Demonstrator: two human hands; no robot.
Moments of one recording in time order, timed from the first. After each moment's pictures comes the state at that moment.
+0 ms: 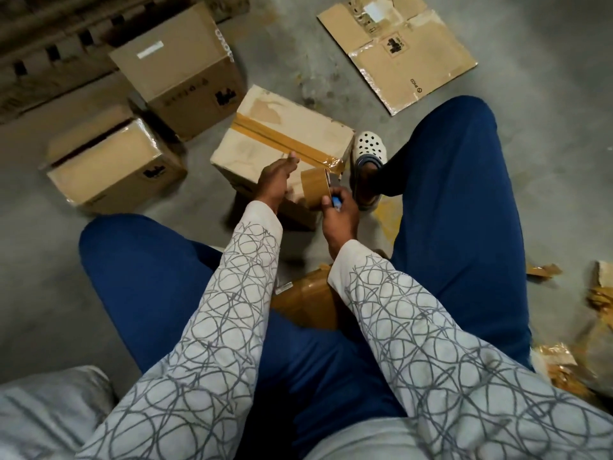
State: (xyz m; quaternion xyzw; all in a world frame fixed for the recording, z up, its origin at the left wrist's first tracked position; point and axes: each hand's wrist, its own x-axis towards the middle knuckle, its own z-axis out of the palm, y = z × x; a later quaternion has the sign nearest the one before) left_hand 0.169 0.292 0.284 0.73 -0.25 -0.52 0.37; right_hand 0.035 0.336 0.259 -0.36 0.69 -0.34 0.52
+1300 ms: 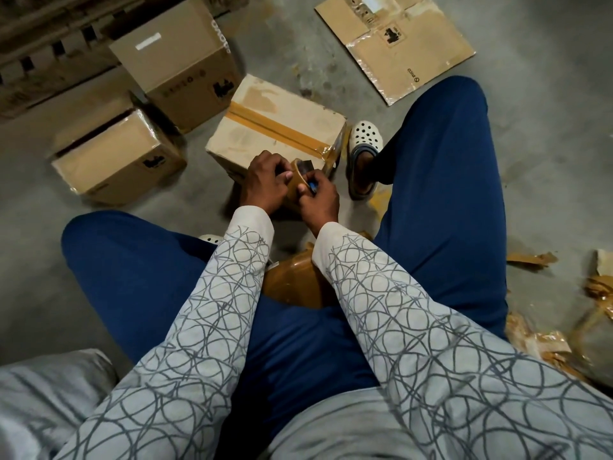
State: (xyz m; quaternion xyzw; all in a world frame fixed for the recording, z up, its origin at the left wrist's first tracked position) left_hand 0.157 0.336 0.291 0.75 -0.58 -0.22 0.23; right_hand 0.038 0.342 0.265 -0.47 0.67 -0.28 0.50
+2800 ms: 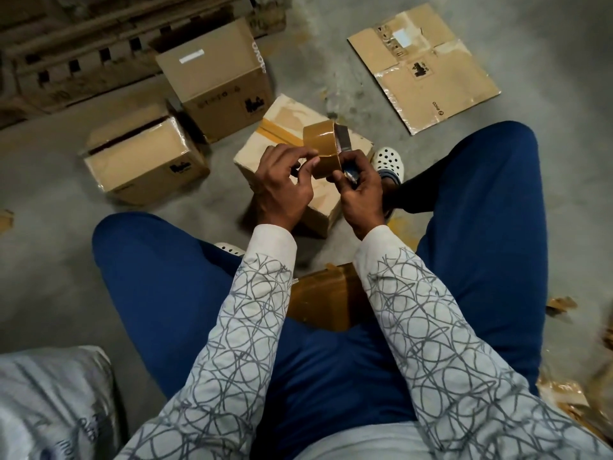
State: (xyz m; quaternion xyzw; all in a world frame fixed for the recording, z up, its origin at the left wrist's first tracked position) left_hand 0.152 0.346 0.352 0.68 -0.58 -0.01 0.46; right_hand 0.020 0.305 0.308 -0.56 0.46 -0.44 0.53
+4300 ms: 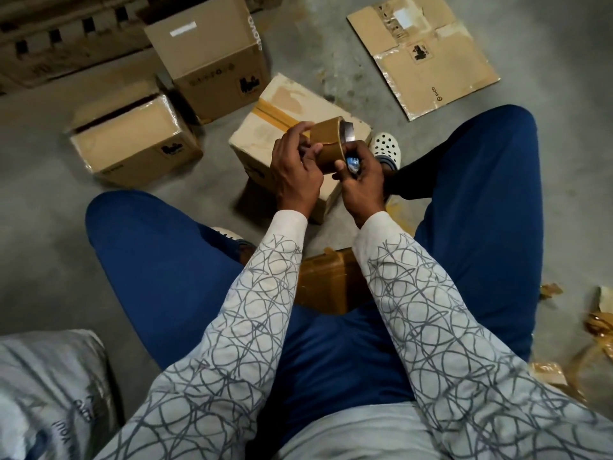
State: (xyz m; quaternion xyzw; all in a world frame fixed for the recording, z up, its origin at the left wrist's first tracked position) left_hand 0.129 0.335 0.321 0.72 -0.47 -0.07 0.50; right_hand 0.017 0.310 0.308 -0.56 0.53 -0.40 0.49
